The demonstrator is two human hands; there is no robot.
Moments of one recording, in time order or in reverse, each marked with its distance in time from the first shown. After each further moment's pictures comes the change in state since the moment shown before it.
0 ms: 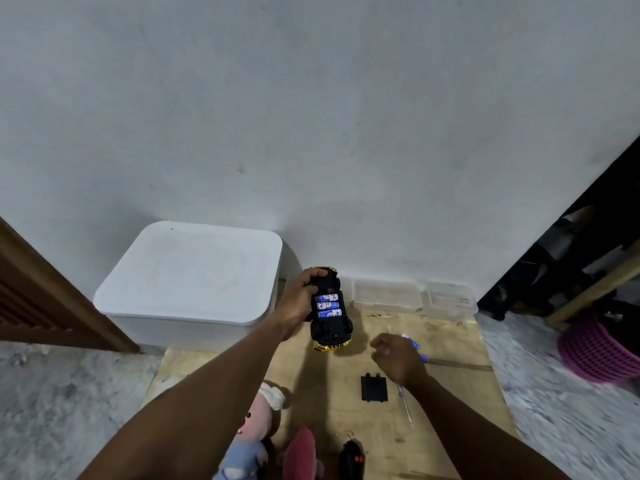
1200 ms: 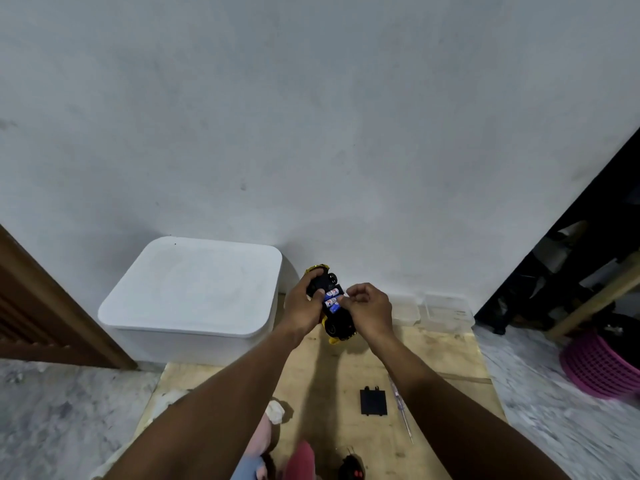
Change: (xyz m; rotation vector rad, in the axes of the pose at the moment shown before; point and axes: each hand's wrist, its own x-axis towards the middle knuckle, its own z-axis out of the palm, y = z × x) left_hand 0.016 -0.011 0.012 0.052 0.164 0.232; right_hand 0.024 -0.131 -0.036 0.685 0.383 0.046
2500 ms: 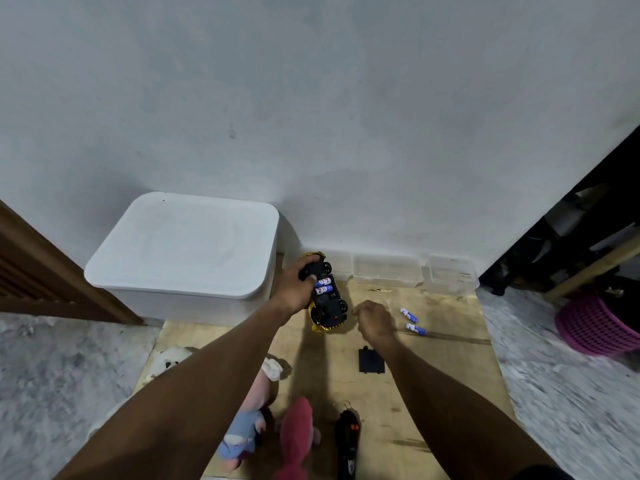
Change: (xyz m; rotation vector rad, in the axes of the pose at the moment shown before) left_hand -0.010 -0.029 -0.011 0.037 -0.071 -0.213; right_hand -0.009 0.111 -0.005 -0.278 -0.193 0.312
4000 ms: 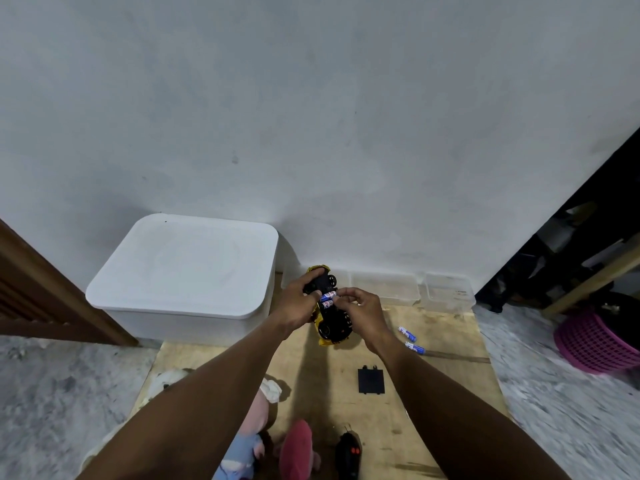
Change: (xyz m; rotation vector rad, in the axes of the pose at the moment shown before) left_hand 0.012 0.001 0.001 0.029 -0.094 0.053; right_hand -0.019 -0.069 -0.009 0.374 -0.076 -0.210
